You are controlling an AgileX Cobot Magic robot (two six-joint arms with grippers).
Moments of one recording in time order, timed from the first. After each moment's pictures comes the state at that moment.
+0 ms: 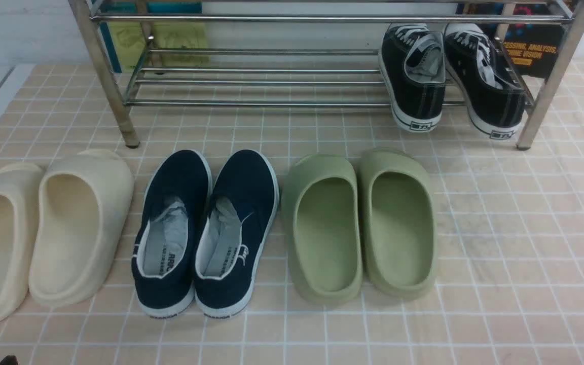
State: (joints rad) right arm -0.04 -0.01 0.02 0.10 0.39 0.05; left arm 0.01 -0.01 0.02 0.05 0.37 -0.01
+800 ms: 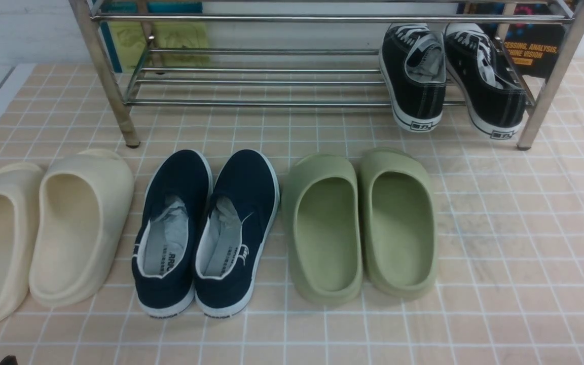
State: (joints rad) right arm -0.04 -0.01 0.02 0.10 0.39 0.05; left arm 0.01 -0.01 0.02 0.06 0.37 0.00
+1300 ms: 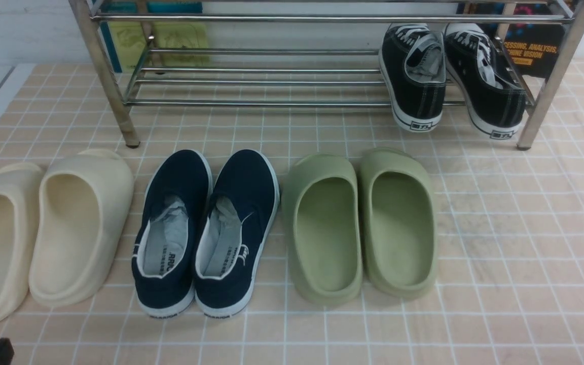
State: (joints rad) right arm -0.04 -0.01 0.02 0.10 0.39 0.05; left arm 0.01 -0.01 0.03 0.06 0.20 0.00
